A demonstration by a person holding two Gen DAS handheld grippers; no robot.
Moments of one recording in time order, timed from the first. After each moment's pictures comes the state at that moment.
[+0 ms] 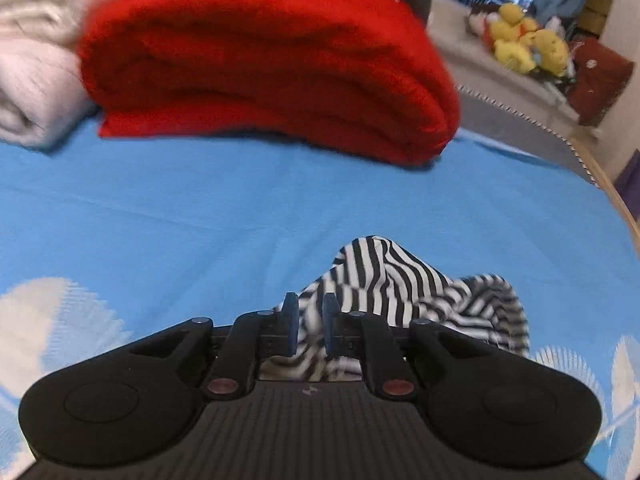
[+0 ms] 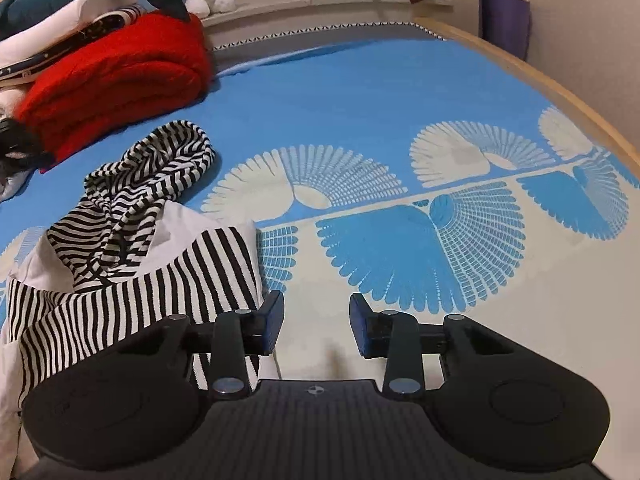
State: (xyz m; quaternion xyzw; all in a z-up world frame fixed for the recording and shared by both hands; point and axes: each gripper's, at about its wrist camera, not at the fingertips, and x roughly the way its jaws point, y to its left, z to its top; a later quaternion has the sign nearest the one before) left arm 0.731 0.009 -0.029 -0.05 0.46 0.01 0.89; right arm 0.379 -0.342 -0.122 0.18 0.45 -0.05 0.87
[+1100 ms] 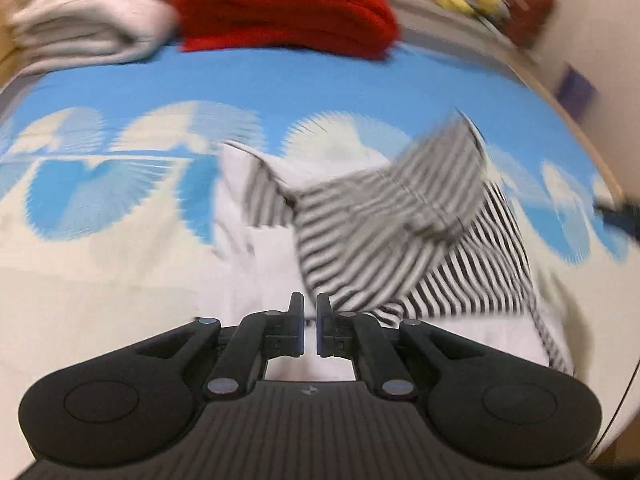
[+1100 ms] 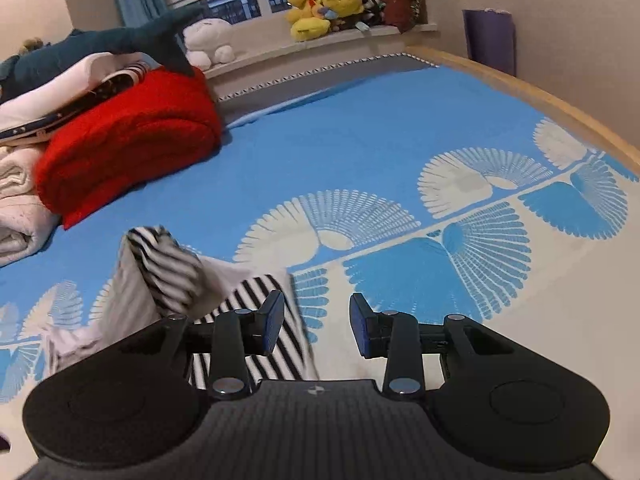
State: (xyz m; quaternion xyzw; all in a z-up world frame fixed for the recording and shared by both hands) left arm 0.335 0.082 0.041 -0.03 0.49 -0.01 0.87; right arm 0.360 -0.338 -0.082 0.23 0.38 -0.06 0.89
